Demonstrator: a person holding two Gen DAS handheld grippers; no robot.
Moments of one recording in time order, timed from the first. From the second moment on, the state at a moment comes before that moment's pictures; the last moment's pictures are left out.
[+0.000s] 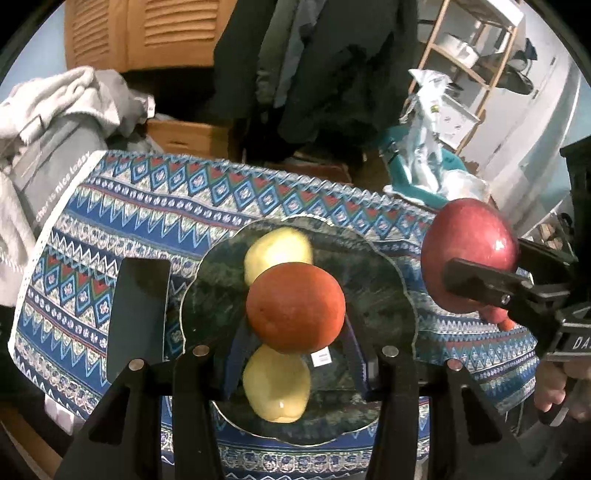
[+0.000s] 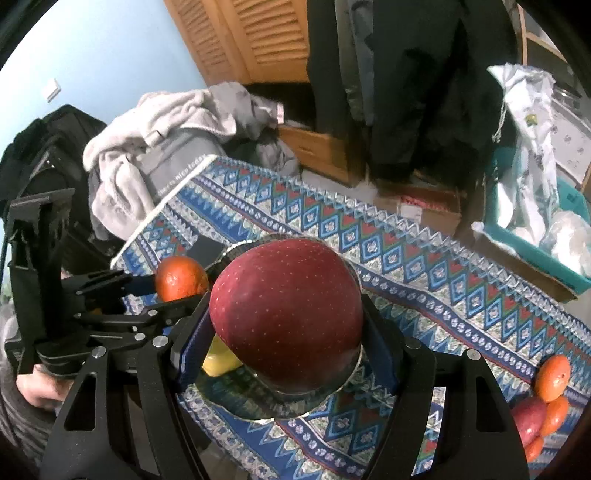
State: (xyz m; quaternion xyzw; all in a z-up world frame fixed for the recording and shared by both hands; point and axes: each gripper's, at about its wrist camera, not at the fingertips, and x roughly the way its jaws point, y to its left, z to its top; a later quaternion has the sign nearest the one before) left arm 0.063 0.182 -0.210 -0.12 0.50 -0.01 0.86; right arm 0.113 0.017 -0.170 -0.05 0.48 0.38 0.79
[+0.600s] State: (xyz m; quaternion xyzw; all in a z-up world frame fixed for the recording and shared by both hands) left arm 0.069 0.202 -0.261 -0.13 0.56 0.02 0.82; right arm 0.113 0.048 -0.247 -0.08 0.55 0.36 0.75
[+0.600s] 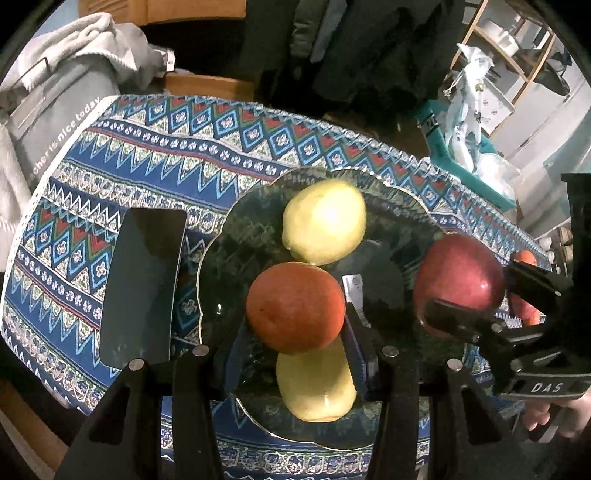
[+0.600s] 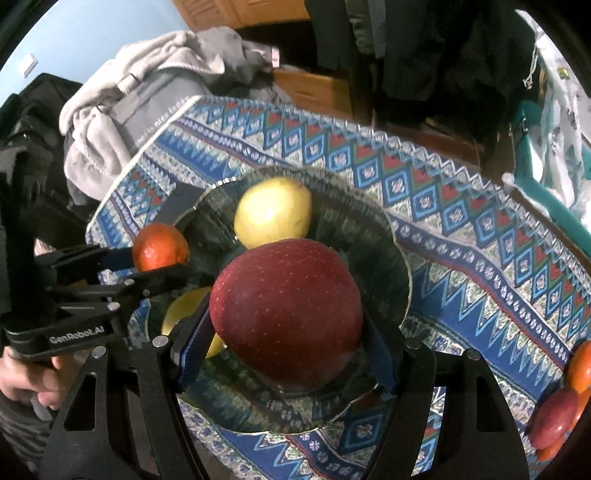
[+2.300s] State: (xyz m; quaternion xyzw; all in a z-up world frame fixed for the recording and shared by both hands) left arm 0.067 0.132 -0.208 -0.08 0.53 -0.04 0.85; right arm 0.109 -0.037 -0.171 -0.05 0.49 0.32 0.81
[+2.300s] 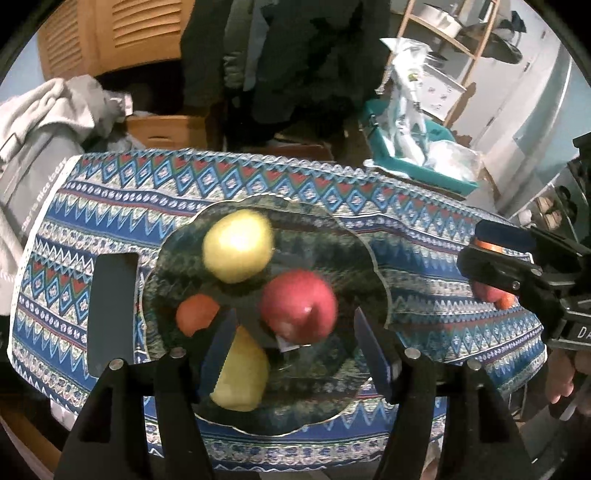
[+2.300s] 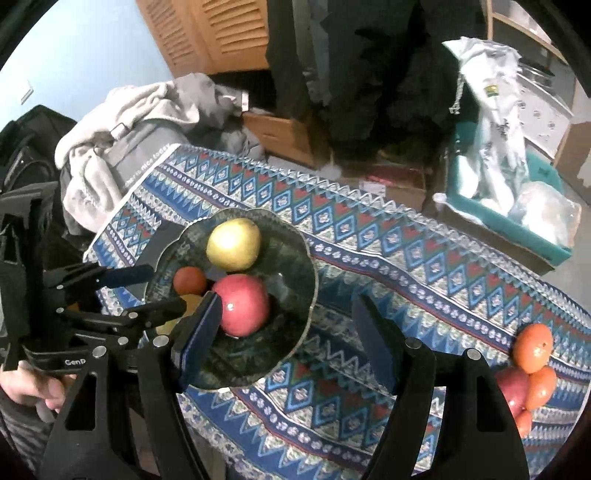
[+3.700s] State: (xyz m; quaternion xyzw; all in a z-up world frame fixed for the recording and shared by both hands) left arm 0.067 -0.042 -0.162 0.02 0.50 -0.14 0.85; right arm 0.090 -0.246 -0.146 -0.01 0.46 0.19 0.87
